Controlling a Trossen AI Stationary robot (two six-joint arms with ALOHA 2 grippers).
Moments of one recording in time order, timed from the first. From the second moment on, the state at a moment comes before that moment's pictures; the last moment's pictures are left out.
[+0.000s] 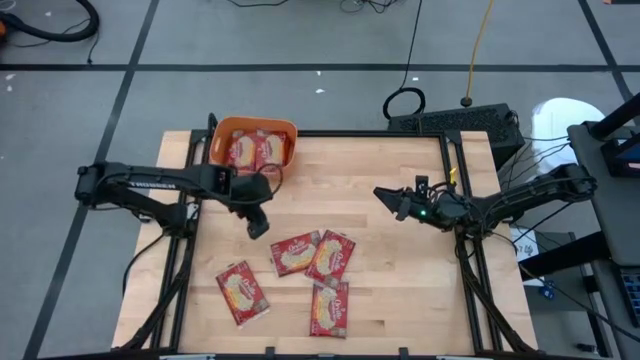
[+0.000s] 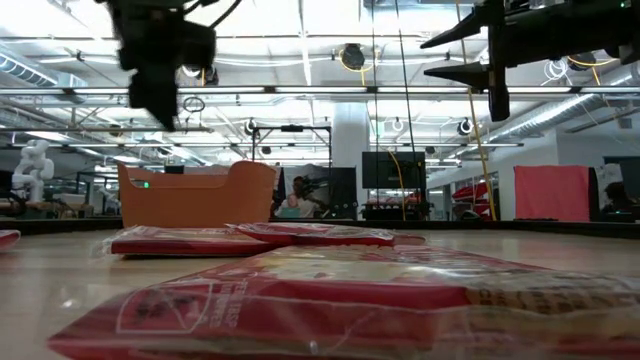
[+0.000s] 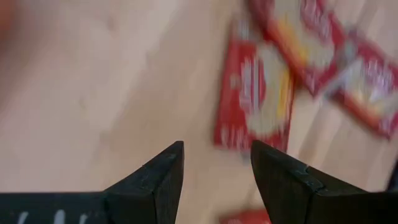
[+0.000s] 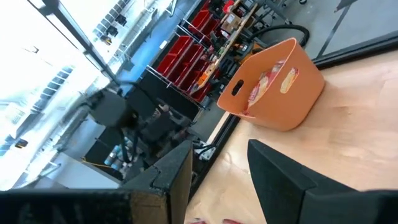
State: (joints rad) left arm 0.07 1.23 0.97 -0.87 0.14 -0.48; right arm 0.20 0.93 0.30 0.64 0.63 0.95
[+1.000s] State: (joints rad) left arm -0.06 1.36 0.64 -0.44 0.21 -0.91; right arm 0.29 1.00 0.29 0.57 0.55 0.96
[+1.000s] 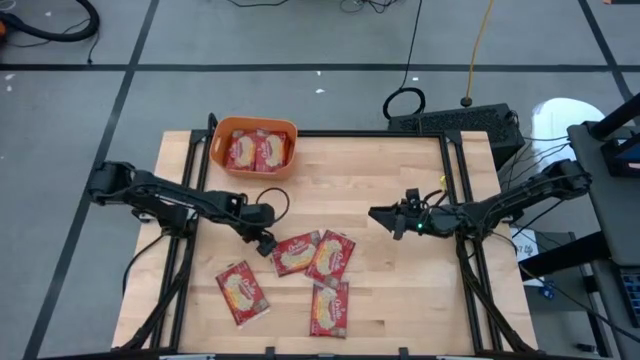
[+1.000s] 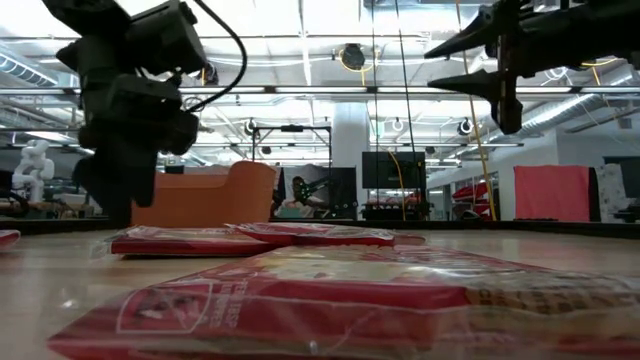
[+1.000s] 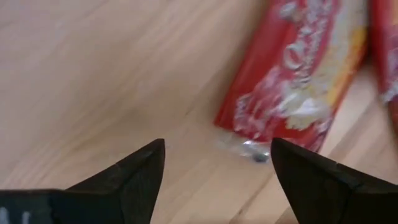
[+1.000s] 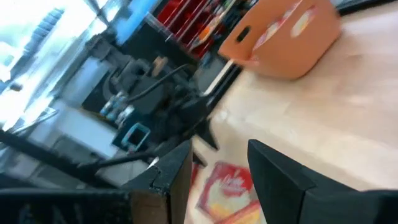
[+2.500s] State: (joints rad) left arm -0.12 1.29 0.64 -0.24 0.03 -1.21; right arm 0.12 0.87 0.29 0.37 -0.04 0.93
